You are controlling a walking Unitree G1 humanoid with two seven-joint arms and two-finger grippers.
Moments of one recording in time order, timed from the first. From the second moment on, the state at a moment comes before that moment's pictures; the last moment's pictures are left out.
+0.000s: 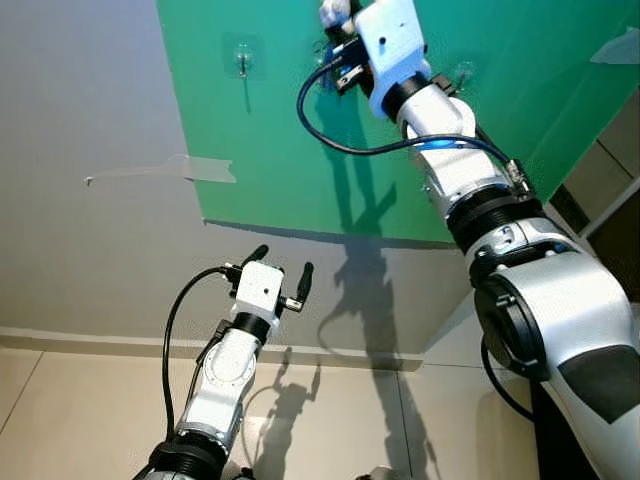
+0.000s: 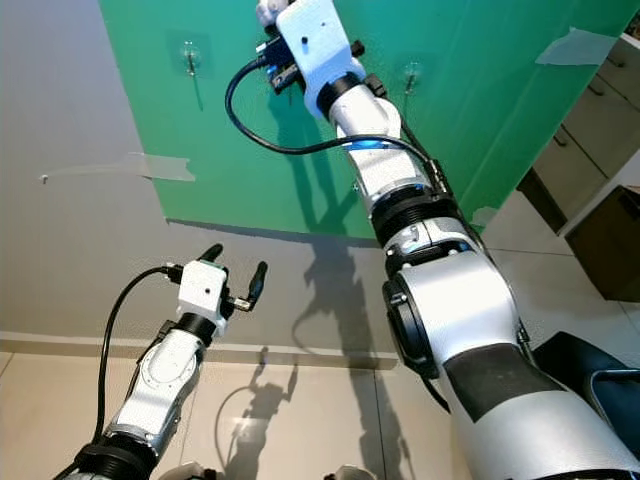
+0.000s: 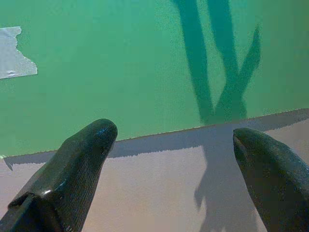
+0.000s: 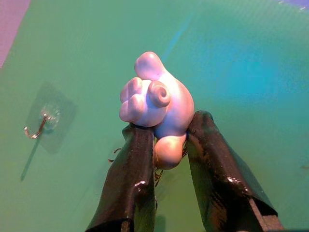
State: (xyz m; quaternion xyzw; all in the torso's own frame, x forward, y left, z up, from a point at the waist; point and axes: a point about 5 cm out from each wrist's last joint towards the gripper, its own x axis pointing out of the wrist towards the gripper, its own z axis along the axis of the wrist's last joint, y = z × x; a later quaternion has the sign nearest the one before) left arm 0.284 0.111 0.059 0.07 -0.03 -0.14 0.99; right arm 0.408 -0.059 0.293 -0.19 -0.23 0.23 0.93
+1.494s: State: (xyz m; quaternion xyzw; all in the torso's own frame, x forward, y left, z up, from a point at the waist) left arm 0.276 0.118 0.058 0.08 -0.03 -0.13 0.99; right arm 0.406 -0.049 0.276 -0.19 -0.21 0.24 0.93
